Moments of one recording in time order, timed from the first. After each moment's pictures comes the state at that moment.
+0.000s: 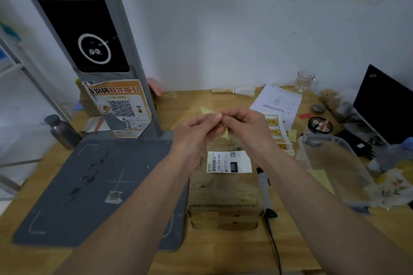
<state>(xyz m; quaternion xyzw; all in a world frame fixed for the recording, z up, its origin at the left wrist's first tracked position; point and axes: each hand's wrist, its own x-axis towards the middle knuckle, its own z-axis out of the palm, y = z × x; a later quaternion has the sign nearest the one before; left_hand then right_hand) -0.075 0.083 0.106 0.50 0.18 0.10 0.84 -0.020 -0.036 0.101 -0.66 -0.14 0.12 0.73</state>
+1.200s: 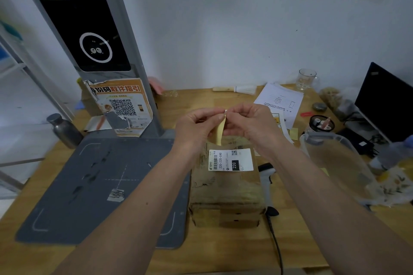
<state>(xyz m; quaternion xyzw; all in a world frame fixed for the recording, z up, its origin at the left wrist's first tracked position) -0.081 0.081 0.116 0.68 0.14 0.16 0.70 -0.024 -0.044 0.118 -0.66 -0.14 0.17 0.71</state>
